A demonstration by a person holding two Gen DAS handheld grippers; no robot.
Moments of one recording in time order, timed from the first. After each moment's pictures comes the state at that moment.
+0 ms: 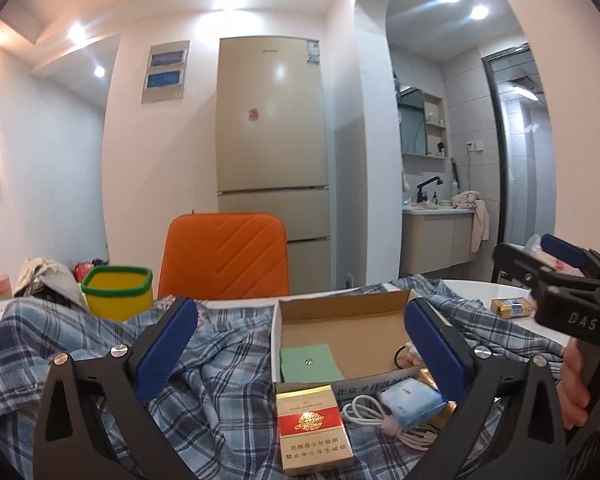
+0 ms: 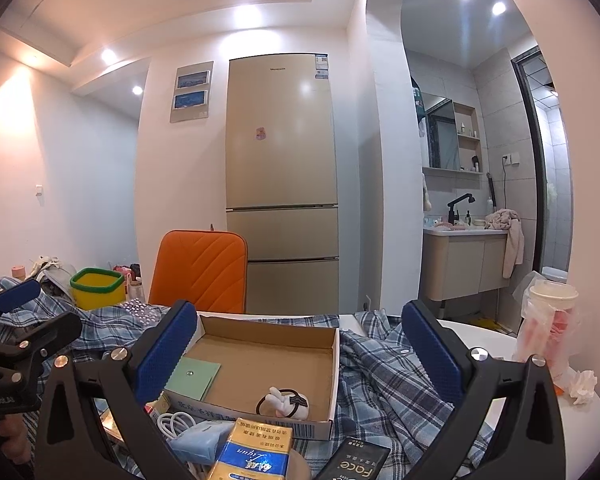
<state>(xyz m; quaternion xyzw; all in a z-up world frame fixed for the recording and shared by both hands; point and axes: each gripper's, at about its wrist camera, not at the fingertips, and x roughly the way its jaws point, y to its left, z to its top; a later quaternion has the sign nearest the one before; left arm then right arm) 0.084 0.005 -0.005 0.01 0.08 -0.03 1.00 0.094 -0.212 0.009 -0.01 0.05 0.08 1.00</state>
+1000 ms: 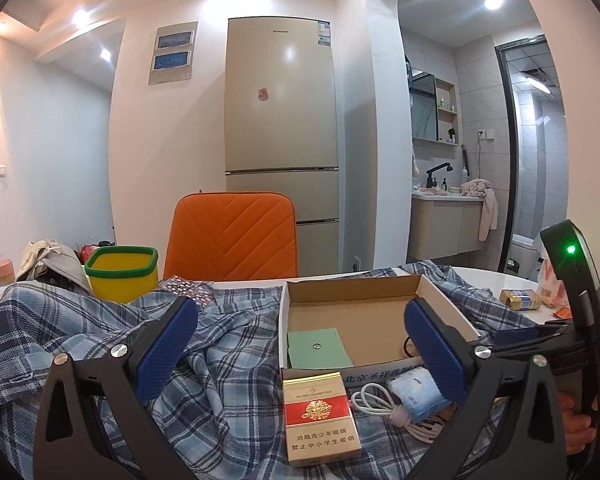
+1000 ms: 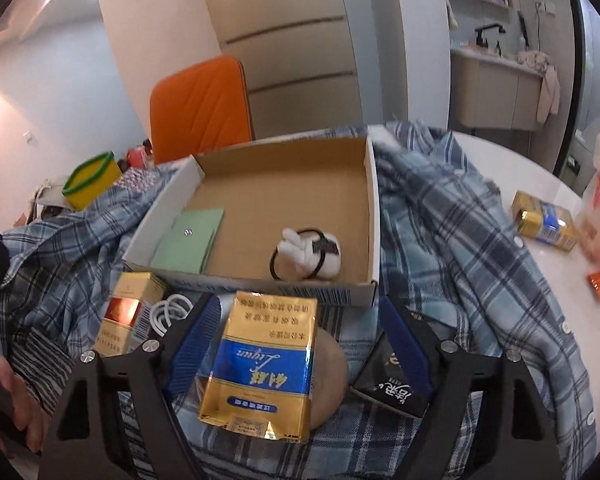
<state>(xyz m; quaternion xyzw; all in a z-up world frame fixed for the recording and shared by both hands) 0.096 0.011 -0.008 0.01 0.12 -0.01 0.99 0.185 -0.204 -0.060 0.04 0.40 0.12 0.91</state>
